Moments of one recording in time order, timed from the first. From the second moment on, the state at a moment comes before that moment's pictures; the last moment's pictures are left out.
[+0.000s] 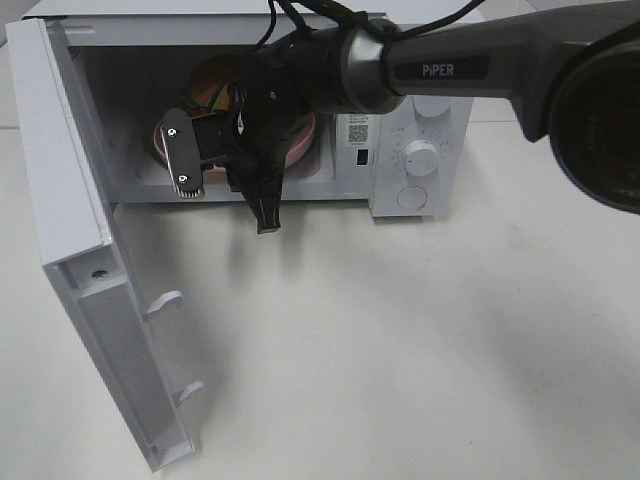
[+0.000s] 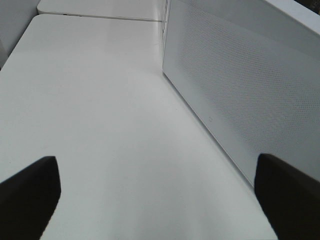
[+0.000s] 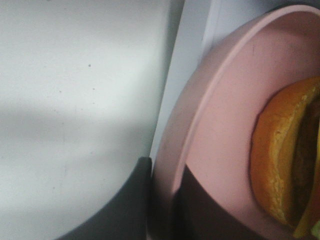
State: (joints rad) left arm -0.03 -0.01 -0.52 -0.07 1.08 -0.01; right arm 0.69 2.35 -1.85 -0.17 0.46 -1.05
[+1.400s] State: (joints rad) left arm -0.03 -0.01 -0.52 -0.07 1.08 -0.01; right arm 0.70 1.69 -0.86 -0.23 0.05 -1.10
